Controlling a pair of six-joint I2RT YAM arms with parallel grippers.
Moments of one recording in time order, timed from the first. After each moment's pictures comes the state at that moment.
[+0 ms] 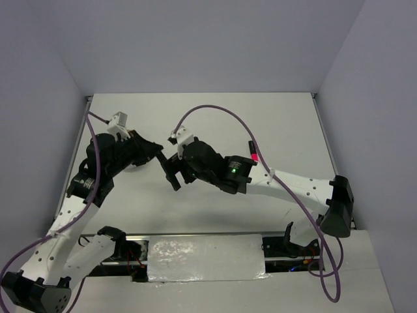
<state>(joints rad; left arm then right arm) -0.28 0.80 0.83 -0.30 0.34 -0.76 1.16 1.49 1.37 -0.39 0.24 0.28</state>
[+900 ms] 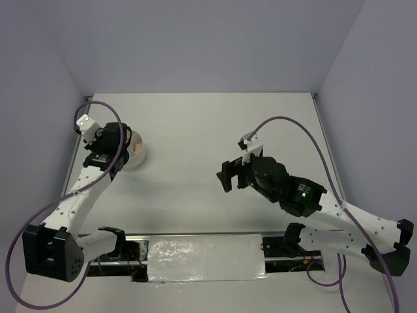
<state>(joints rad) -0.17 1.13 0.89 -0.42 -0.92 -0.74 1.04 0.86 0.91 -0.45 0.40 0.33</state>
